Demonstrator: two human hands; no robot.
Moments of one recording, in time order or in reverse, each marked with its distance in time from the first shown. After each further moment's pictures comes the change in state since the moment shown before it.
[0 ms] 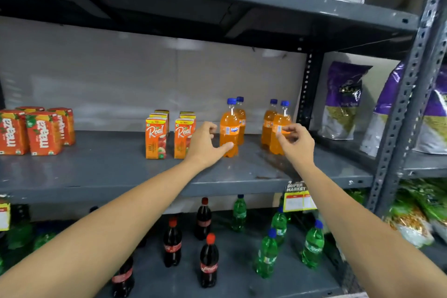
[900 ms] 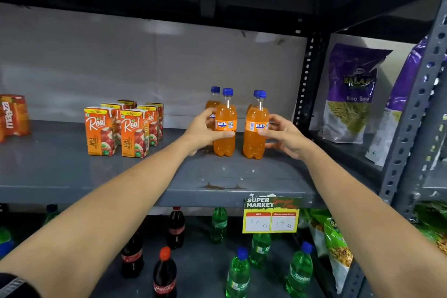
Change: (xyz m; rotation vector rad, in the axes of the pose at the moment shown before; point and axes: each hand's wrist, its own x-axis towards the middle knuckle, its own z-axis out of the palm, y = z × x) left_hand 0.074 0.019 0.103 -0.308 -0.148 -0.242; right_hand 0.101 0.080 -0.009 0.466 -0.793 0.268
